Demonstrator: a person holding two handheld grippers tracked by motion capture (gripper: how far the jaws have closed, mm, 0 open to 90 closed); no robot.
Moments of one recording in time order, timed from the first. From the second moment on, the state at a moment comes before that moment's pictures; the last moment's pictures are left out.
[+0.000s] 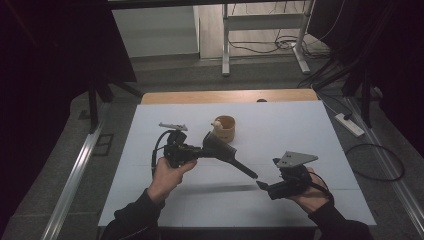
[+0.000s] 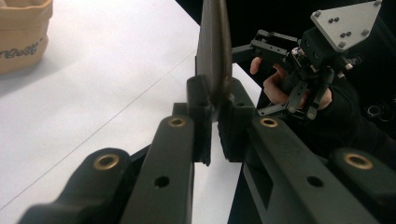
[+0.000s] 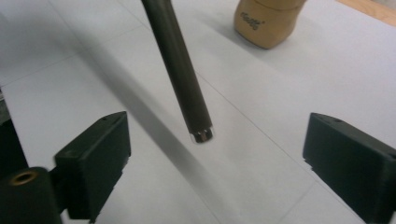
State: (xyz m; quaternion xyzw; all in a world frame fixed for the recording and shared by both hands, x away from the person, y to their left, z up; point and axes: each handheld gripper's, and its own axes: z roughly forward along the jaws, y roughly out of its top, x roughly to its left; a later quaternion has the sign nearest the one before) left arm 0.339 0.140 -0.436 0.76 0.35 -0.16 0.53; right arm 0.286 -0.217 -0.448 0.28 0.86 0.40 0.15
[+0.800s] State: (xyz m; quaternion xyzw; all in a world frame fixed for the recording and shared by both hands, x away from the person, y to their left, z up) left arm 0.345 0.155 -0.430 0.75 0.36 -0.12 0.53; right arm 0.287 -0.244 -0.455 0.32 0.86 0.37 0.14
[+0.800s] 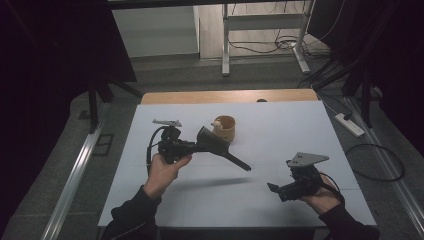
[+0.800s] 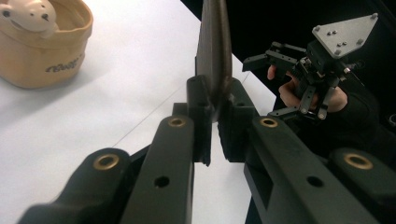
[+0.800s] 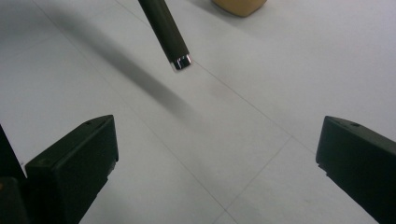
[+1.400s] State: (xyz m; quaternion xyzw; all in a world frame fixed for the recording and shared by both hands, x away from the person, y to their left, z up) left arm 0.354 0.167 -0.420 0.75 0.37 -0.10 0.54; right arm 0.282 -0.269 -0.457 0.35 0.85 0.36 0.14
